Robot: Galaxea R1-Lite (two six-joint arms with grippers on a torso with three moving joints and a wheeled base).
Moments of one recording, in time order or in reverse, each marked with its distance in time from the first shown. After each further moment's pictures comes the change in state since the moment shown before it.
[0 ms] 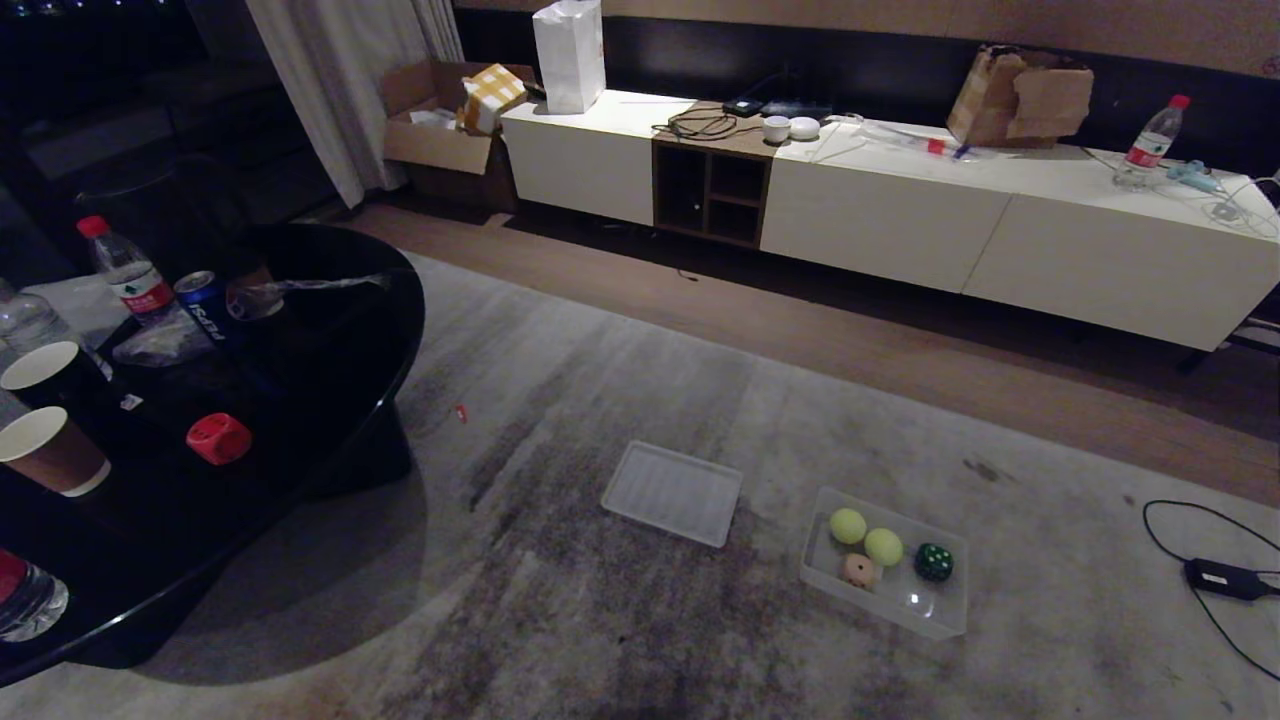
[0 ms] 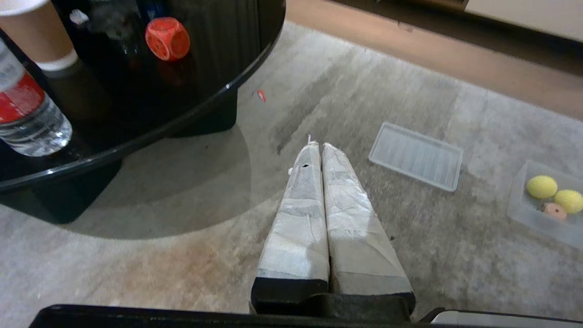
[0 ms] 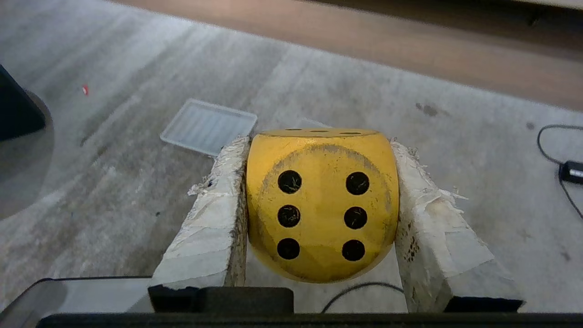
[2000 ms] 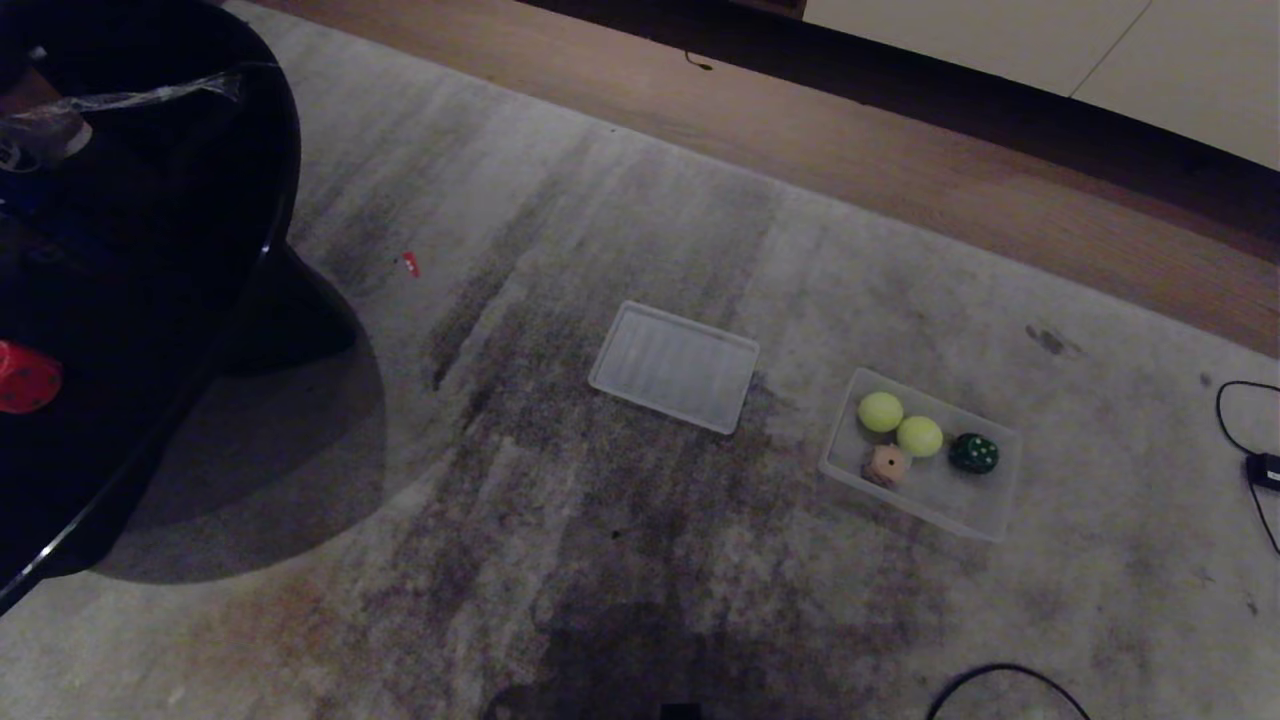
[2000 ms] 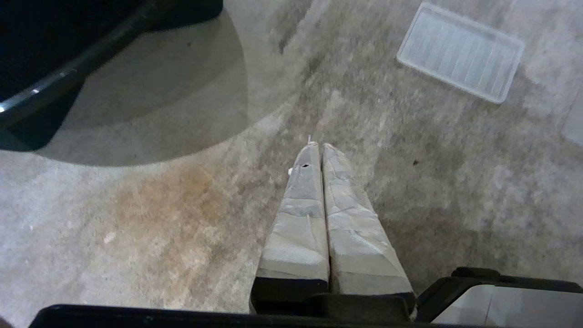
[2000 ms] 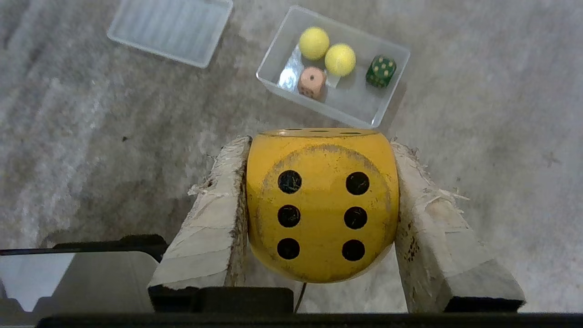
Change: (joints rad) left arm 0.000 0.000 0.000 0.000 0.000 0.000; right arm 0.000 0.002 0.000 0.000 0.000 0.000
